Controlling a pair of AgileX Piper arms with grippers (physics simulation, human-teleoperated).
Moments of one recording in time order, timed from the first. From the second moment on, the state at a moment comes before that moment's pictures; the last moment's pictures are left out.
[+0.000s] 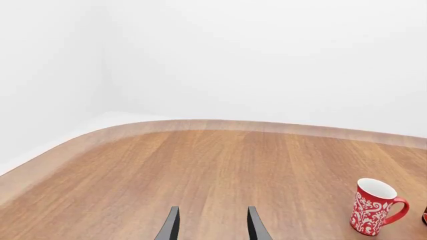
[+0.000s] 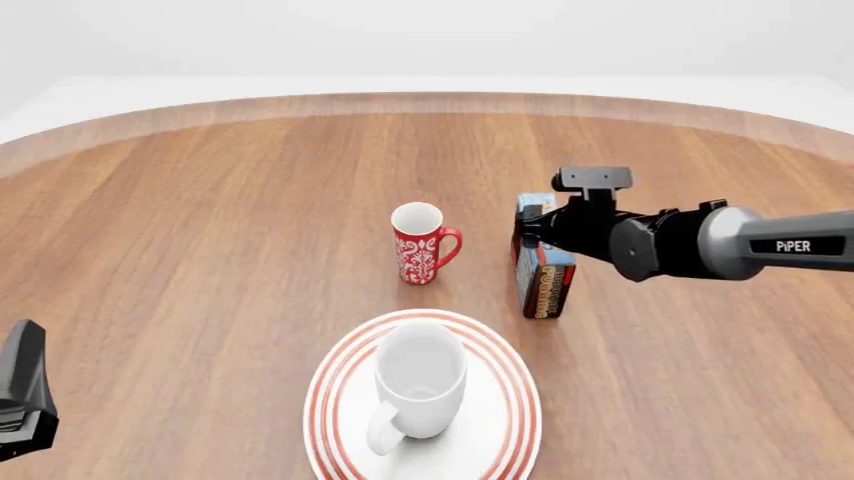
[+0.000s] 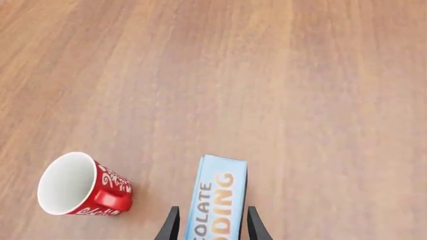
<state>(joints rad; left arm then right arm) 0.18 0.01 0.00 -0.10 -0.04 0.27 1.84 -1.00 -0.18 0.15</state>
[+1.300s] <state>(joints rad) 0.18 0.01 0.00 -0.10 -0.04 0.27 1.88 -1.05 -0.14 0.18</state>
